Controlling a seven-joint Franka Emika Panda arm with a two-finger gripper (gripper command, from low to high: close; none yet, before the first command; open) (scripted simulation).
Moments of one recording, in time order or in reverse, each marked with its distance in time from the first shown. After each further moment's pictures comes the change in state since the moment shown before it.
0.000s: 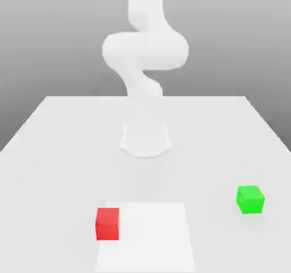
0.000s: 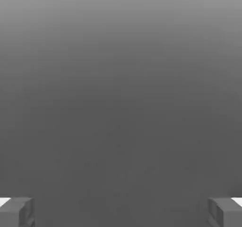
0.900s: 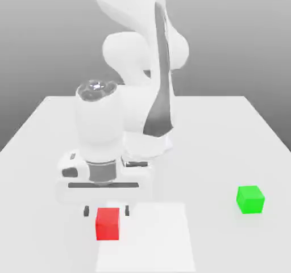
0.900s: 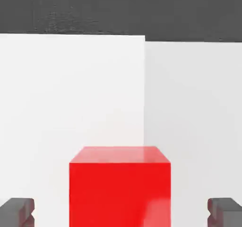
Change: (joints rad) arm -0.102 0.980 -0.065 -0.333 0.114 0.594 -0.294
